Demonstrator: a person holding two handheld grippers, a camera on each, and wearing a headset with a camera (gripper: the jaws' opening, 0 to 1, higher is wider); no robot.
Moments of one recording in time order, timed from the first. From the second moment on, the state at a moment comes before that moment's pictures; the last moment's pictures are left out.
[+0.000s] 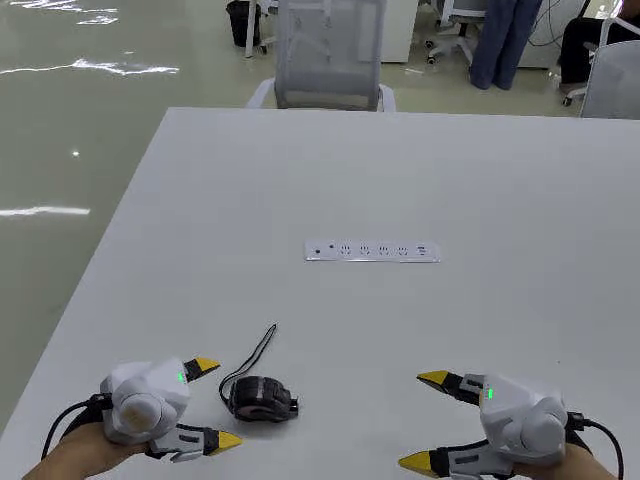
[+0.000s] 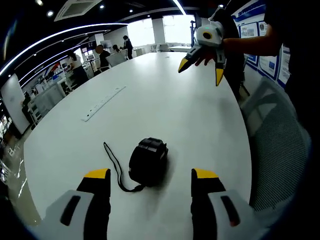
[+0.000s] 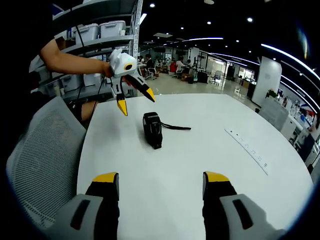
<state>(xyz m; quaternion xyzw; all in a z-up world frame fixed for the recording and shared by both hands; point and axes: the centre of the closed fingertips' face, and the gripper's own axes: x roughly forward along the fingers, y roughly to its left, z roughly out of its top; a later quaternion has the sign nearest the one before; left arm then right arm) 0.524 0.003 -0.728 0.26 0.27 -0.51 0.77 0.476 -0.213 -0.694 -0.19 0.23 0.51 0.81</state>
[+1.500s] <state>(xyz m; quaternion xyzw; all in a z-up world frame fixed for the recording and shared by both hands) 0.544 -0.014 -0.787 0.39 0.31 -0.58 0.64 0.515 -0.128 -0.755 -0.25 0.22 0.60 0.73</state>
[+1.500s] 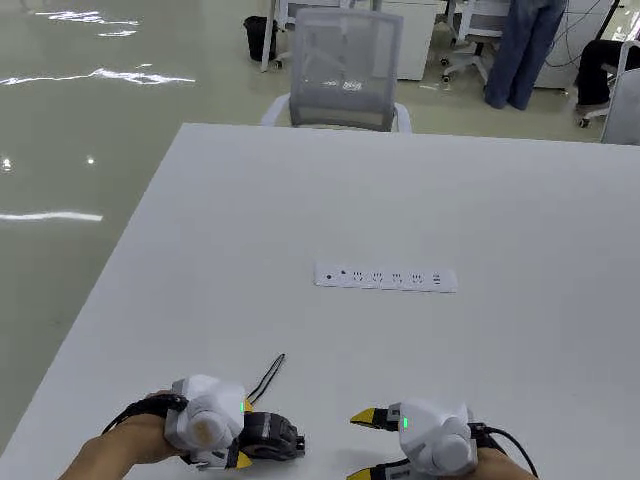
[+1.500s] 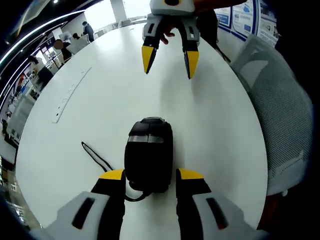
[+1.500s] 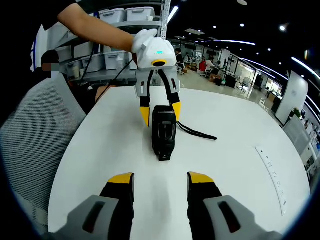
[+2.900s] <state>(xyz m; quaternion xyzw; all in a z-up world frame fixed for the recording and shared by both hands) 0.544 -0.014 -0.792 0.36 0.32 -0.60 0.64 0.537 -0.061 -0.812 -0.26 0.26 0.64 0.67</state>
